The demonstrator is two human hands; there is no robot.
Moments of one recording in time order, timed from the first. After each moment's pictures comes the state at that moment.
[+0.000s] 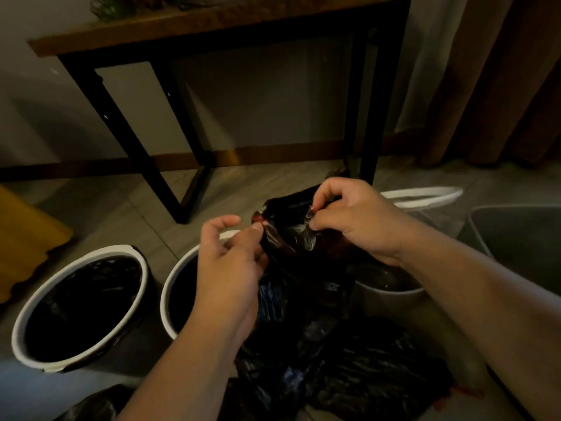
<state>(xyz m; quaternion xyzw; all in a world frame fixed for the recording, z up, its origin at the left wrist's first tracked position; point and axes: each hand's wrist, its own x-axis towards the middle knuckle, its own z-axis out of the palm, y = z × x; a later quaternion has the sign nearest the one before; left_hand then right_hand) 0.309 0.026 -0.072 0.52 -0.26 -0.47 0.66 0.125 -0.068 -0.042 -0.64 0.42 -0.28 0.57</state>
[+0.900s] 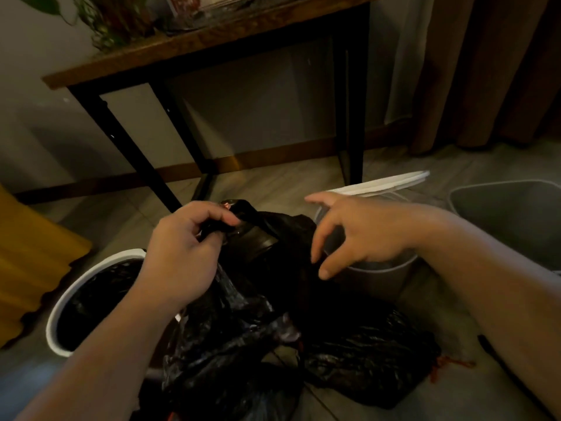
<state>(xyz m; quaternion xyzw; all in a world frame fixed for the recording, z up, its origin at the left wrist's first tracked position) 0.337 0.063 -0.009 0.66 -0.61 -0.19 0.39 0.063 -0.047 -0.030 -0.89 0.31 0.02 0.34</state>
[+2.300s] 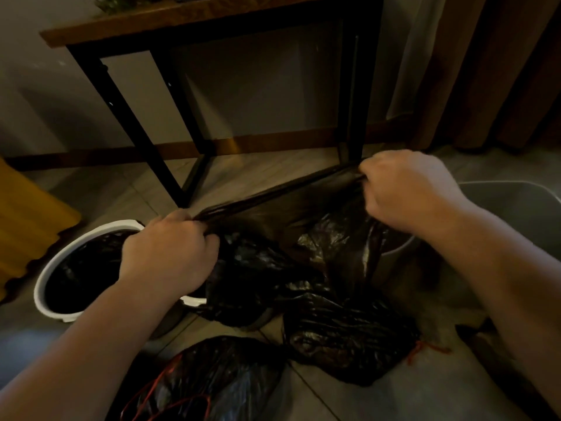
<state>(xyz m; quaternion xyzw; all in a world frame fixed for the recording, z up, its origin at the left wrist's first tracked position) 0.349 0.092 -0.027 0.78 -0.62 0.06 -0.06 0.034 -0.025 -0.023 -0.85 0.51 -0.14 -0.07</state>
